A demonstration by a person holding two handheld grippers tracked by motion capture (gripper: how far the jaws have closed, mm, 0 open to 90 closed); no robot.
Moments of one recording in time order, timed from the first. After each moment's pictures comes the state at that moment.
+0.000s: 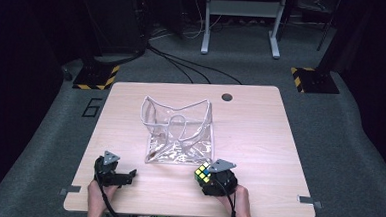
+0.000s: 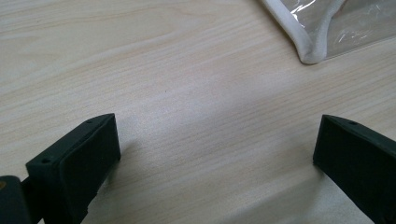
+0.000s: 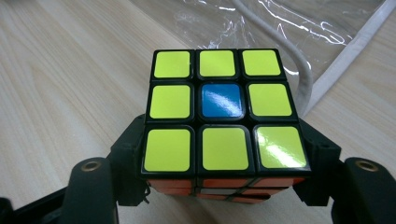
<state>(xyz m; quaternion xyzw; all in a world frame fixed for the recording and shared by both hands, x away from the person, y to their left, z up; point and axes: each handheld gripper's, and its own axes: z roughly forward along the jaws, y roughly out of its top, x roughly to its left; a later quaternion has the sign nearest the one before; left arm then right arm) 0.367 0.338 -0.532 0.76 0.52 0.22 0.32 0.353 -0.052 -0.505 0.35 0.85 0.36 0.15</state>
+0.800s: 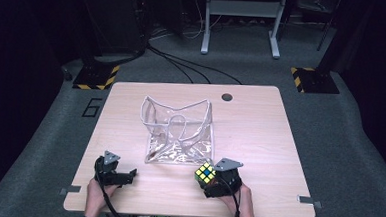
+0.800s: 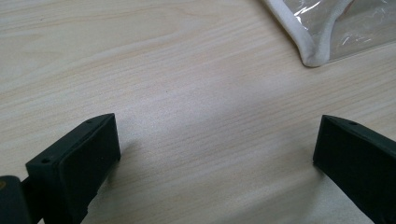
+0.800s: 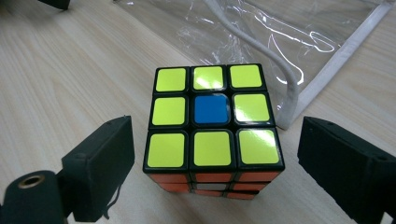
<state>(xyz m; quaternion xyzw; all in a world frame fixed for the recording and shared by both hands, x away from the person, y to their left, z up) 0.368 0.335 -0.532 0.75 0.53 0.22 0.32 0.353 -0.064 -0.497 0.36 0.84 0.39 0.14</state>
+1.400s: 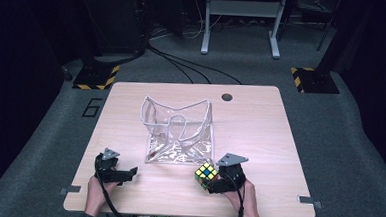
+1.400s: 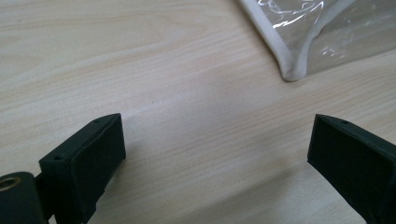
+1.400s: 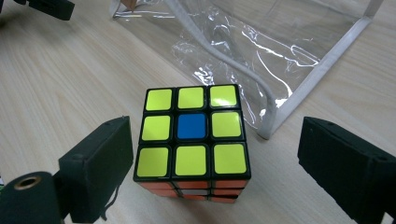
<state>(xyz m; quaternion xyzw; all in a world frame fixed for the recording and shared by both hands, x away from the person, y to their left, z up) 0.374 0.337 -0.523 0.75 0.54 0.18 0.34 0.359 -0.074 -0.481 0.36 0.83 0.40 0.13</state>
